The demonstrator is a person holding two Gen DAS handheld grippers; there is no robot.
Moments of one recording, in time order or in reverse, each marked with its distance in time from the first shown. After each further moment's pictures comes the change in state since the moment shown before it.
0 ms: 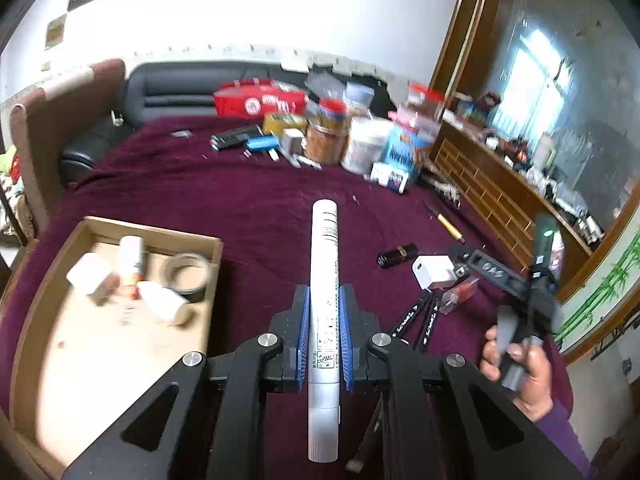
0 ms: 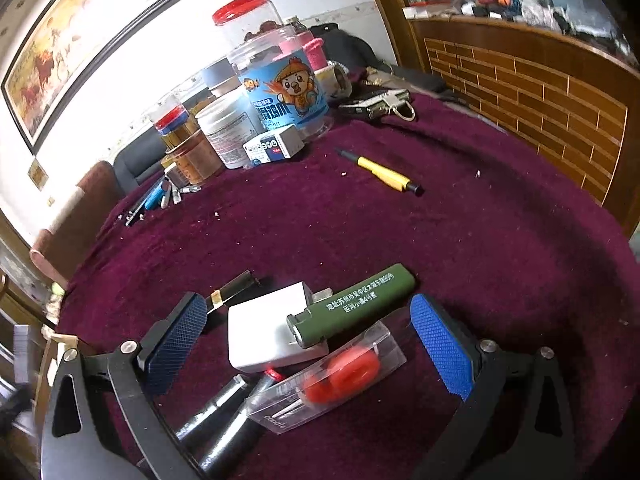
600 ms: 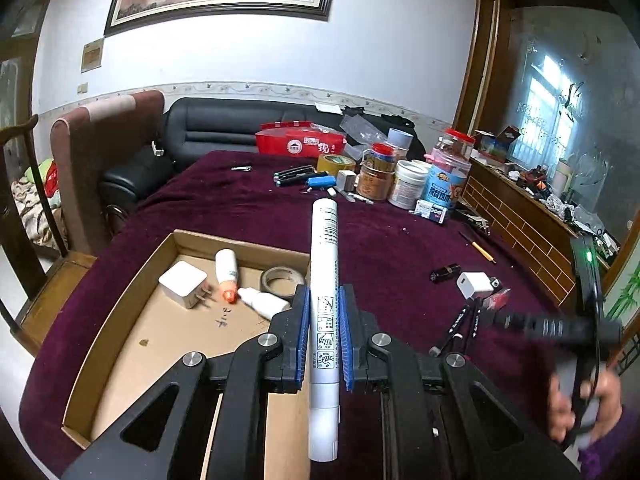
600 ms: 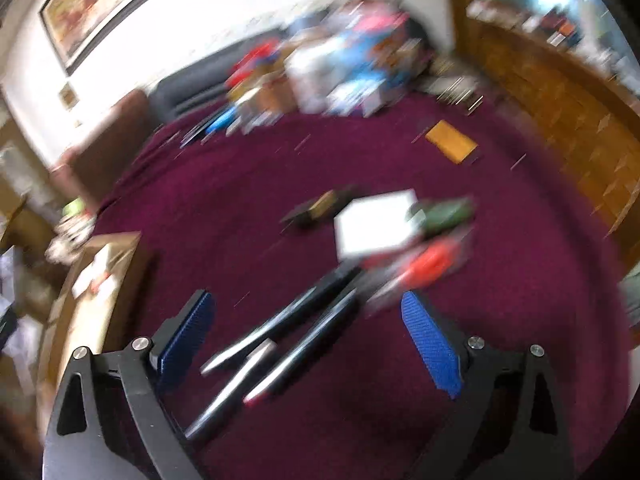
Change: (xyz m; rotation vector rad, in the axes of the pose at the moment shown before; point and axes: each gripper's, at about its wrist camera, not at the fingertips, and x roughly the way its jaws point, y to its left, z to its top) left arm -0.051 0.064 -0.029 -0.012 -0.142 0.096; right arm -0.056 0.082 -0.053 -0.182 0.280 0.178
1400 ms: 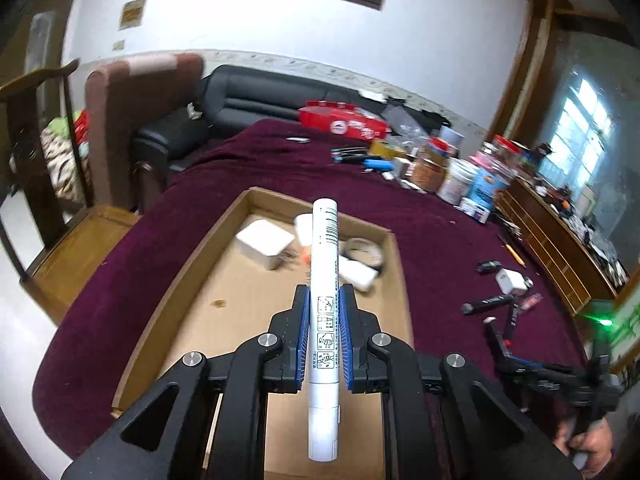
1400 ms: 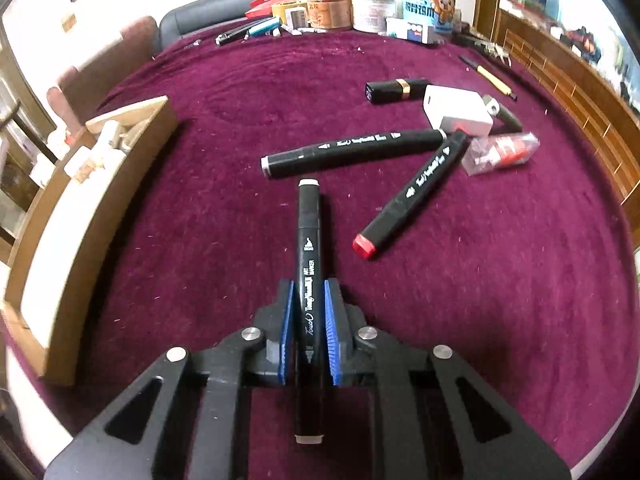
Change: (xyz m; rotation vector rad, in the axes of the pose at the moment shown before) left arm -0.006 0.094 -0.019 -0.148 0.073 0.064; right arm 0.023 0.065 -0.078 -0.084 0.091 -0.150
